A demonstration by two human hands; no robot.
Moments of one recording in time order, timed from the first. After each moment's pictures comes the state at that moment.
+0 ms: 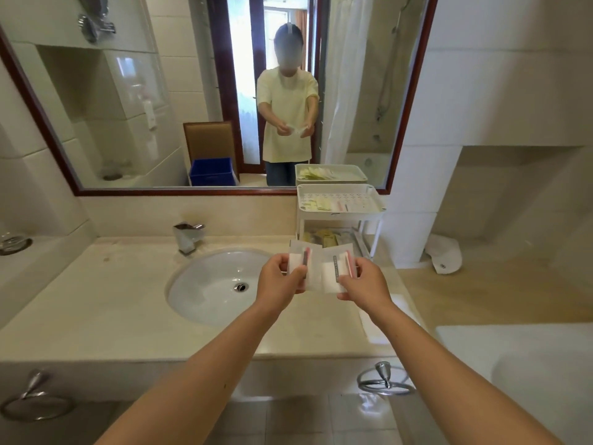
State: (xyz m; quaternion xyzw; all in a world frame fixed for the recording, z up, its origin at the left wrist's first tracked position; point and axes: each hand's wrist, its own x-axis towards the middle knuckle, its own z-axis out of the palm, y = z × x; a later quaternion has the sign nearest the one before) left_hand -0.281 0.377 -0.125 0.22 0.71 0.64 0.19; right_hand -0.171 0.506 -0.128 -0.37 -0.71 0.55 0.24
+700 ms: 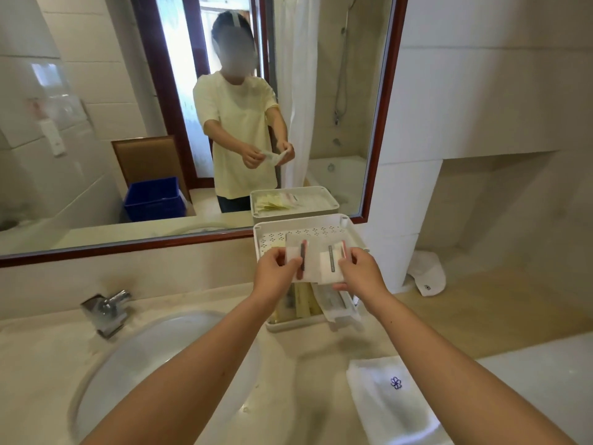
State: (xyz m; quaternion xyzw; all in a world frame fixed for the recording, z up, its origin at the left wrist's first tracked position) left_hand -0.437 0.602 -0.108 0.27 0.71 0.61 0.23; right_hand -0.308 0.709 -0.107 -0.42 -0.66 0.55 0.29
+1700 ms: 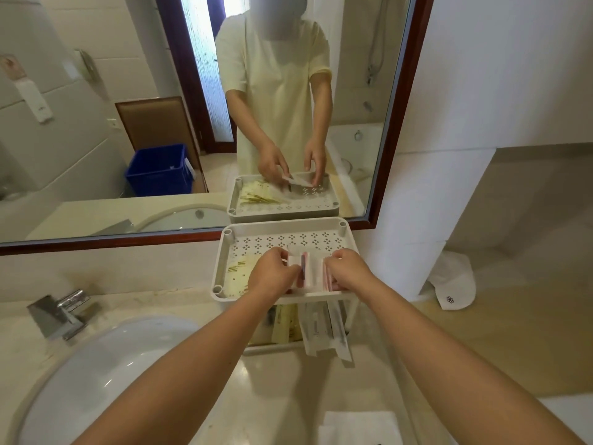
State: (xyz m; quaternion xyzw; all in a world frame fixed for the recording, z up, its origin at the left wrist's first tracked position) left_hand -0.483 0.772 -0.148 0.23 0.88 0.38 0.20; right_hand -0.385 0.892 -0.154 -0.42 -0.74 0.52 0.08
